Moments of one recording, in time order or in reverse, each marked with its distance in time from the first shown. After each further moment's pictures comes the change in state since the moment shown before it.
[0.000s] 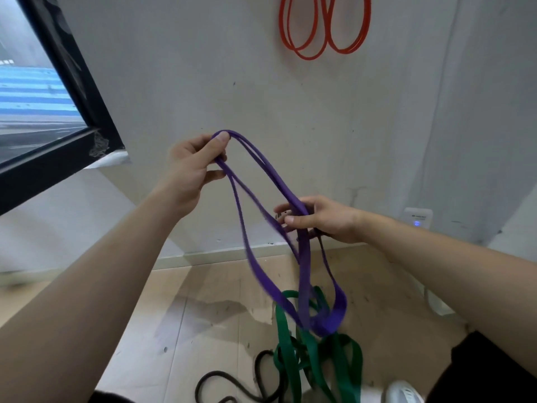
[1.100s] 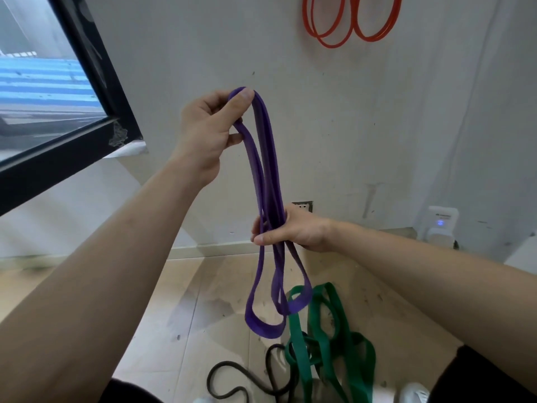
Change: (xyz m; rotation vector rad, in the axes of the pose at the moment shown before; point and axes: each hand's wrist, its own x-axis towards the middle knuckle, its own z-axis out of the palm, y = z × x) left_hand 0.007 0.034 0.009 -0.002 0.101 0.128; right_hand 0.041 -0.010 0.070 0.018 -0.108 -0.069
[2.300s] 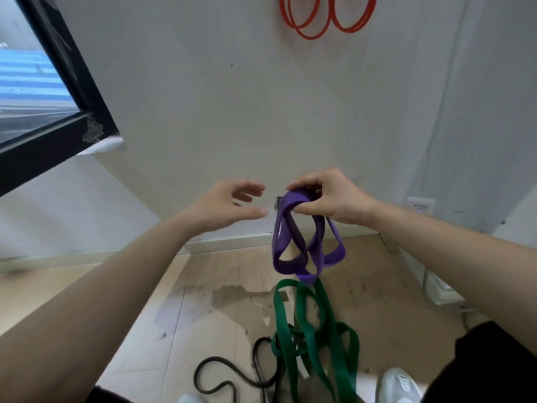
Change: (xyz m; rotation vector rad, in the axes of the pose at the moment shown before) left_hand -0.037 -0.098 -0.002 0.633 -0.588 -0.173; right_hand -0.060 -0.009 -0.070 -0.434 0.393 -0.148
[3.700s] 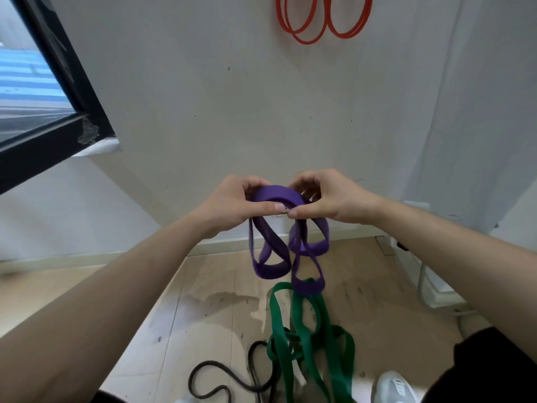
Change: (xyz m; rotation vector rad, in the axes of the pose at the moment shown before) left_hand 0.000 0.036 0.017 -0.304 0.023 0.080; right_hand -0.004 -0.014 -0.016 0.034 -0.139 0.004
